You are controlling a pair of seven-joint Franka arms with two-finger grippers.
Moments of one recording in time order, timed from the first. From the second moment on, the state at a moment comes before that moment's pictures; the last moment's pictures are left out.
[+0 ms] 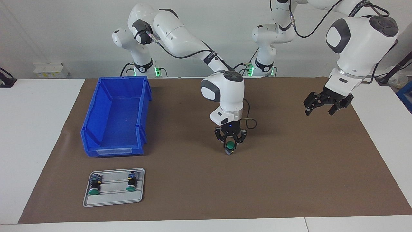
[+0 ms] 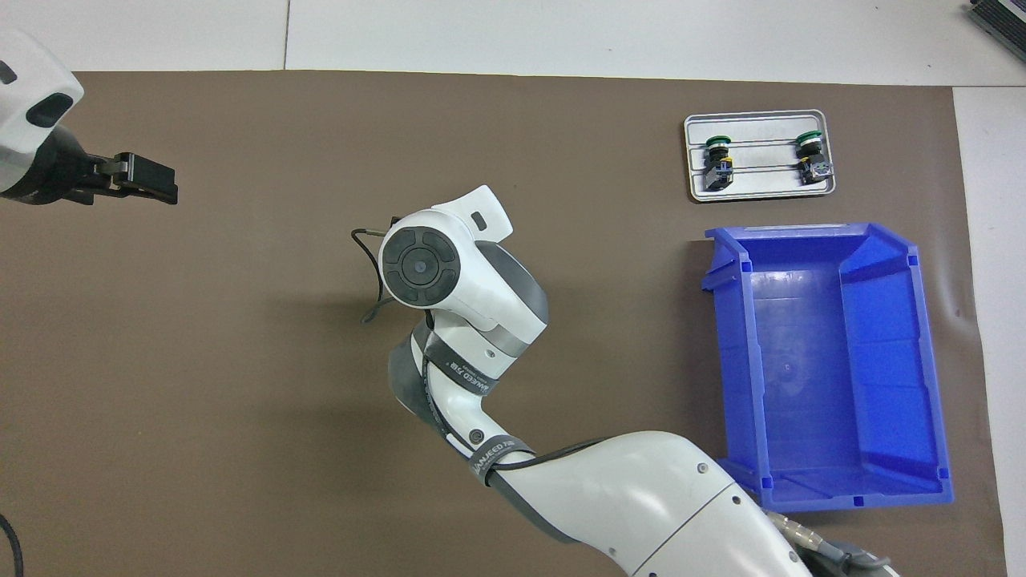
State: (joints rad) left arm -0.03 0.16 -0.03 -1.52 -0.02 1.77 0.00; right arm 0.69 0.76 -0.01 -1.23 -0.24 2.27 1.06
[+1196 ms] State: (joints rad) left arm -0.03 0.15 -0.03 -1.52 -0.02 1.77 0.00; right arm 0.52 0.21 -0.01 -1.67 -0.24 2.18 0.93
